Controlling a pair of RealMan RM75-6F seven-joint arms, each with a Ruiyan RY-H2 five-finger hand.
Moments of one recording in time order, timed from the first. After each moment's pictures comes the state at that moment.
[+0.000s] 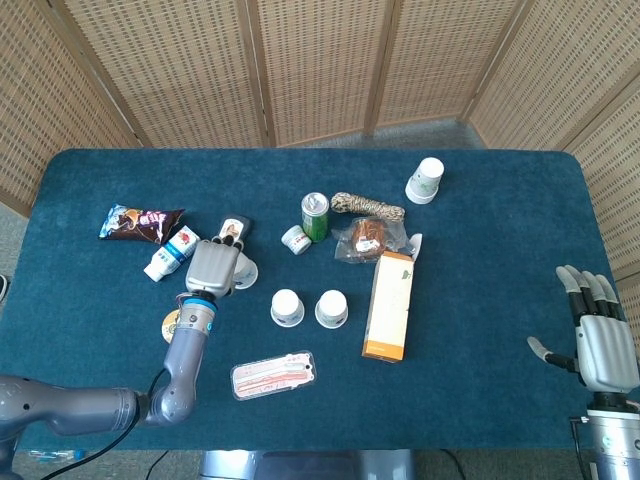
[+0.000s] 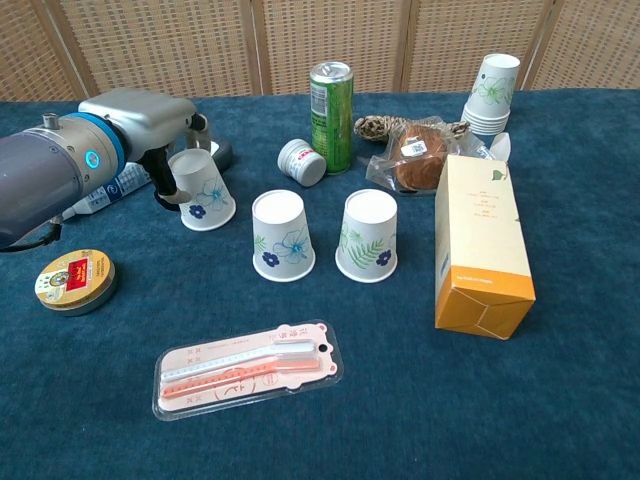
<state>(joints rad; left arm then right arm) -0.92 -1.70 -0.20 -1.51 0.59 1.26 0.95 0.09 -1.10 0.14 -1.78 -1.42 1.50 -0.03</state>
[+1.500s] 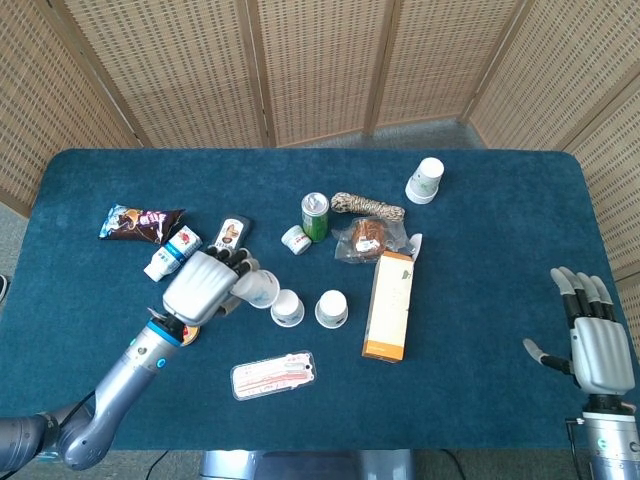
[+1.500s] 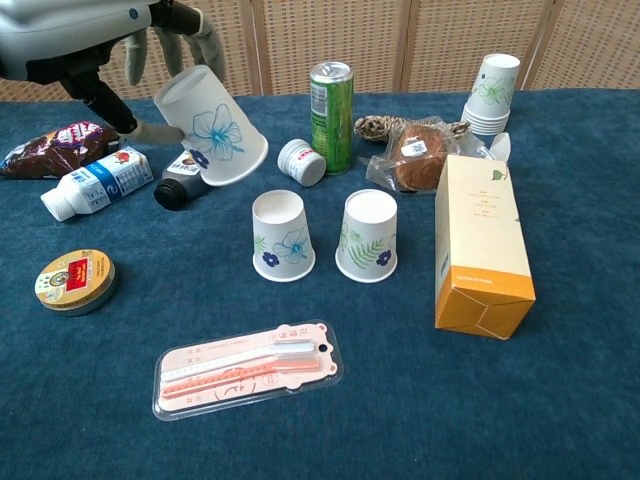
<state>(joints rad) -0.76 -1.31 -0.08 -1.89 1.29 1.22 0.59 0.09 -1.11 0.13 -1.79 -1.43 1.51 -0.06</state>
